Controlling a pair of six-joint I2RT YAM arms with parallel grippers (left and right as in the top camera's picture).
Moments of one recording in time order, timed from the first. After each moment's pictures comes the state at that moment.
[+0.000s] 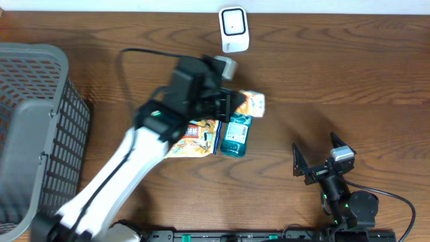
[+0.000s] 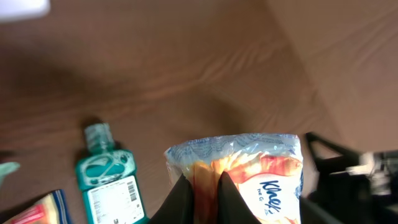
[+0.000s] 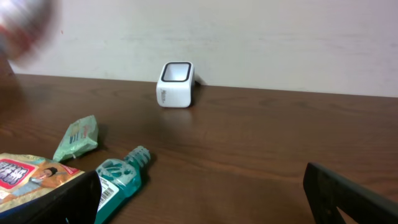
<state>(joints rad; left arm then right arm) -0.54 1.45 1.17 -0.37 0.48 -0.39 0.00 0.01 0.01 -0.05 -0.29 0.04</state>
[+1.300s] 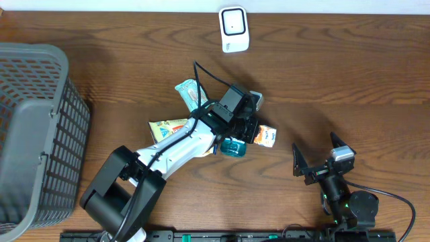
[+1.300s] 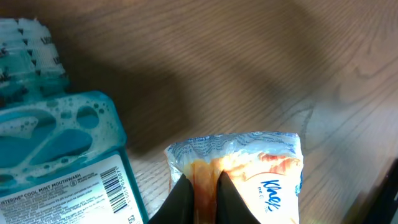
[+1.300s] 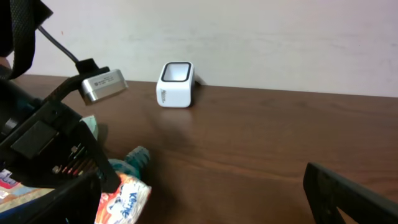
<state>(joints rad) -0.70 1.80 1.12 -0.27 0.38 -0.38 0.00 0.01 0.01 -0.05 -0.29 0.04</state>
